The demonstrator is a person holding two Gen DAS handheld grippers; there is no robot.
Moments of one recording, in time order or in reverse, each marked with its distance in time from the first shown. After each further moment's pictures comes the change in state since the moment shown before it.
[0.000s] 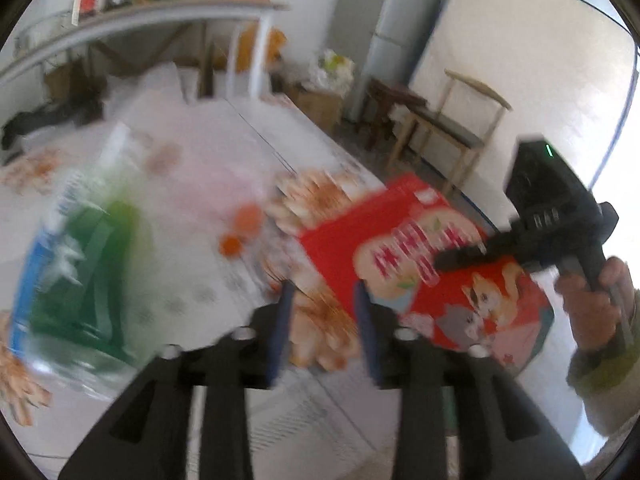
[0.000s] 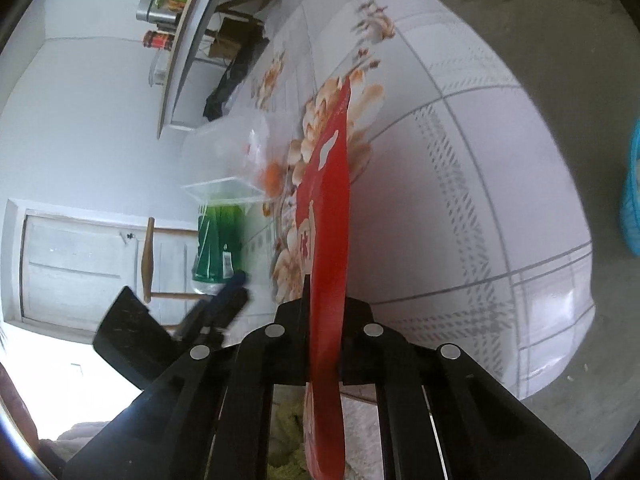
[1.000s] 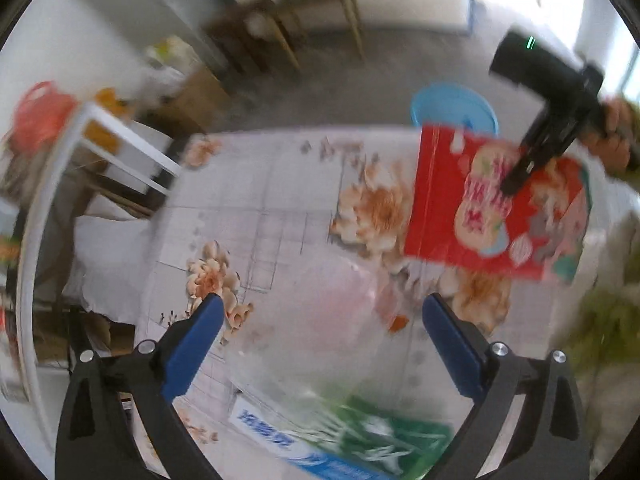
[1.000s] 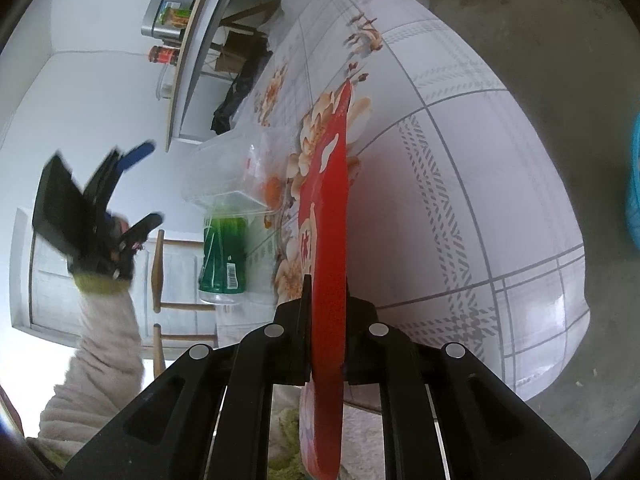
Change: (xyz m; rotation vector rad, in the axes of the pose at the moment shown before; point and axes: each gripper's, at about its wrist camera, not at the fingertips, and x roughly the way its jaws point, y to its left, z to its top) left arm 0.049 -0.004 0.151 0.993 0.466 -0.016; right arm 0.000 -0.014 -0.001 0.017 -0.028 0.042
